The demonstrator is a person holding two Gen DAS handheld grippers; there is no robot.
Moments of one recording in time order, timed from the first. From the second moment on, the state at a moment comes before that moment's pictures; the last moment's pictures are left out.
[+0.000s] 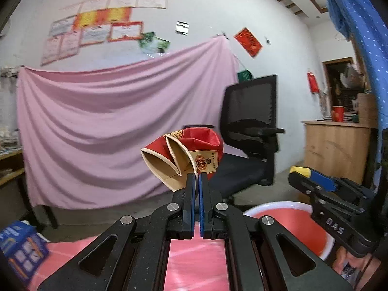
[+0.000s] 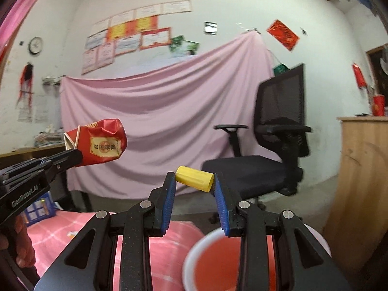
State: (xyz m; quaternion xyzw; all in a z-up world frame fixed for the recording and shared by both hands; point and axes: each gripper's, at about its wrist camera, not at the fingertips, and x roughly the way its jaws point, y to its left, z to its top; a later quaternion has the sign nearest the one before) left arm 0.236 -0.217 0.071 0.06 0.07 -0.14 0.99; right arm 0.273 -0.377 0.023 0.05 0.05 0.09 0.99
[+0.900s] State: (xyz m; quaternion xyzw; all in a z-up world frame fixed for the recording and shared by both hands) left arm 0.305 -0.291 0.028 0.04 0.26 -0.28 0.93; right arm 0.309 -0.432 -0.009 0.10 0.18 0.01 0.98
